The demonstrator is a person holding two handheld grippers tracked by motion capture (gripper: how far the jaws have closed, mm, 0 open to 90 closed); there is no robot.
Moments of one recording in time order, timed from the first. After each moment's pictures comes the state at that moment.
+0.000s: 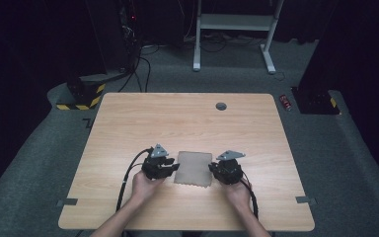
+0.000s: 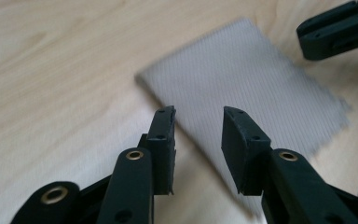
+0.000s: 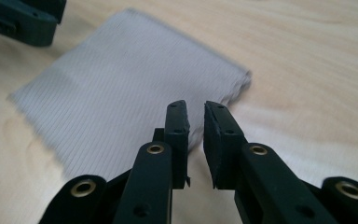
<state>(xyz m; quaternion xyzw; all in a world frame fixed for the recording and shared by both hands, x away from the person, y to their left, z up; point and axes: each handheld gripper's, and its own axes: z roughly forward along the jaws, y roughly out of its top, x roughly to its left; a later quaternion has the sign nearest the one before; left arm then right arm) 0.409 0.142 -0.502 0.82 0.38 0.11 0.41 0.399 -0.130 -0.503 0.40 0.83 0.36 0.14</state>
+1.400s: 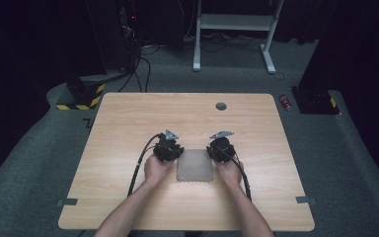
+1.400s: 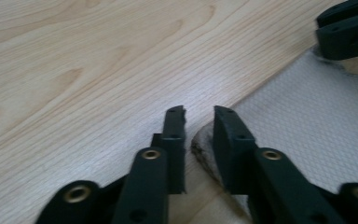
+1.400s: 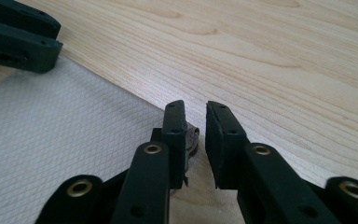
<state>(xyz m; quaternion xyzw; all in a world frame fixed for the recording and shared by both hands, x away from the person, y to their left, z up) 0.468 0.120 -0.516 0.81 0.43 0.15 0.36 0.470 -0.109 -0.506 0.44 0.82 0.32 0.17</state>
